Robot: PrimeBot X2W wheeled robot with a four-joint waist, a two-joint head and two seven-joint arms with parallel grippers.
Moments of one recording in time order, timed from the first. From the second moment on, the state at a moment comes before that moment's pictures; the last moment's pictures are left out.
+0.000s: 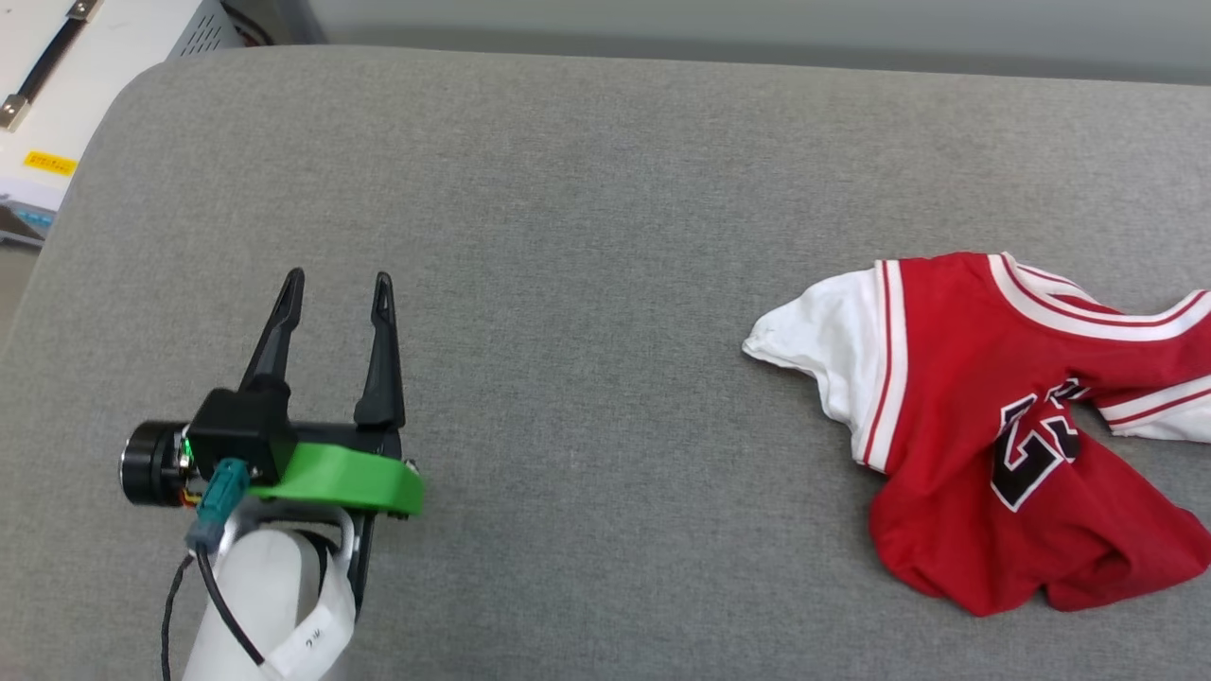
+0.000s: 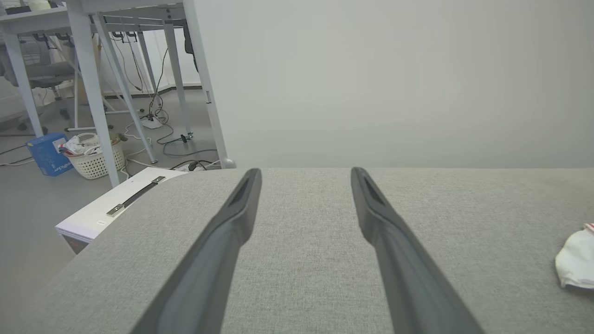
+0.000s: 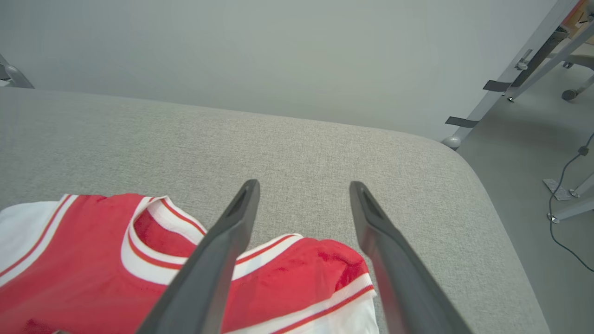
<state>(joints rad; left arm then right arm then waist) -0.21 0.09 -0.02 0.06 -0.09 -0.07 -0.26 -0.47 -0.78 0.24 0.51 0.71 0.13 -0.03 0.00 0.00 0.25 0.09</state>
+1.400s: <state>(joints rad) -1.18 0.27 -1.16 0.57 -0.91 -0.13 0.80 -0.24 -0.22 0.06 0.05 0.28 0.13 -0.21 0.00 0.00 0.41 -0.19</state>
